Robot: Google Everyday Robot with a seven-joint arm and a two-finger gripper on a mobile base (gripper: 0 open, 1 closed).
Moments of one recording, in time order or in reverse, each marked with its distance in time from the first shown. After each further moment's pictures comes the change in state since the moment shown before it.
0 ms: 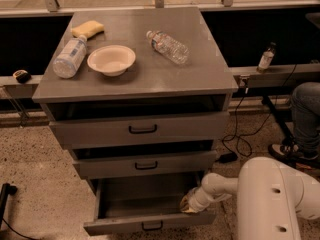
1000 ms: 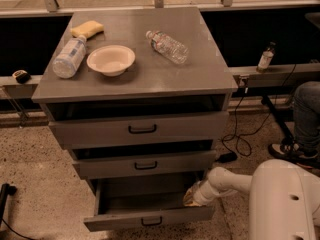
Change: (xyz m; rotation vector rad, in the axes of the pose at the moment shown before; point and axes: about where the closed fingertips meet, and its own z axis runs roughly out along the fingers) arm -0.005 -0.019 -0.035 0.045 -0.034 -0.009
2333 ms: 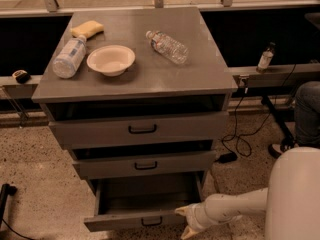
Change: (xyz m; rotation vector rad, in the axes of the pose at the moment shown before) arm -0.088 0.091 -0.037 0.050 0.035 -0.084
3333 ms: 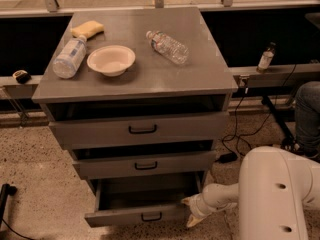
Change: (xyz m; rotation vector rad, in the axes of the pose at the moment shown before) arm 0.083 -0.040 0.052 -0.021 0.094 0.022
